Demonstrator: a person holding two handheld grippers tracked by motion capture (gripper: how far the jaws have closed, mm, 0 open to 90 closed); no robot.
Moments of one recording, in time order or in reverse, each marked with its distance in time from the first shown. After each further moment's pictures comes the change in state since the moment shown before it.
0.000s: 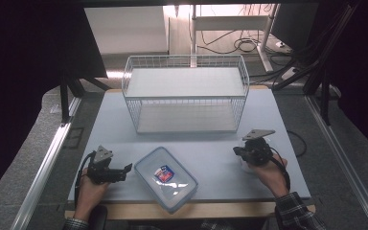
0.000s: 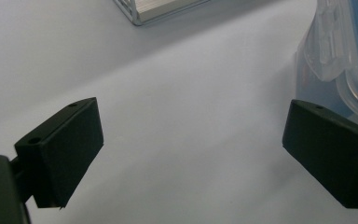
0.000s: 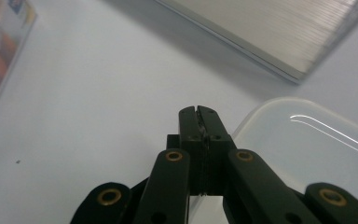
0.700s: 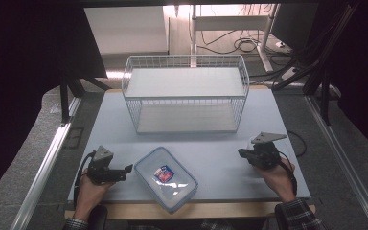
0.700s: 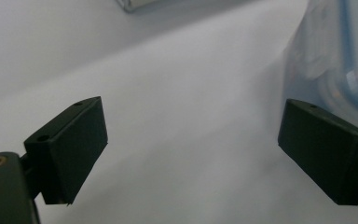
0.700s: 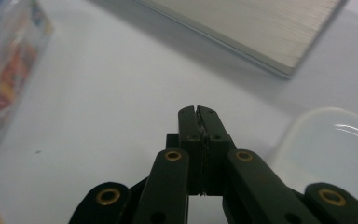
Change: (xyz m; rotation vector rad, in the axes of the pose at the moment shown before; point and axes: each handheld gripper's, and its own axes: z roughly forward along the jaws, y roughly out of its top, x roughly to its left) left arm -0.002 0.006 -0.005 0.029 -0.053 -0.077; right arm 0.003 -0.012 -0.019 -0.068 0.037 0.019
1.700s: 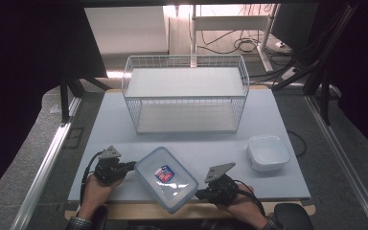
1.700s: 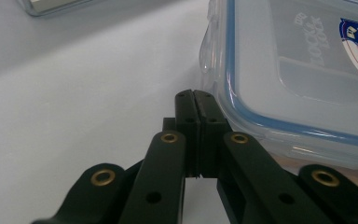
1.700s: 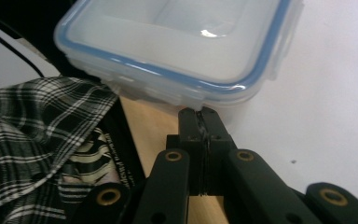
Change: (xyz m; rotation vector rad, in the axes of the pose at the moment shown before) left arm -0.020 0.012 0.006 0.060 -0.210 0.034; right arm 0.131 -0.009 0.040 0.147 0.424 -0.203
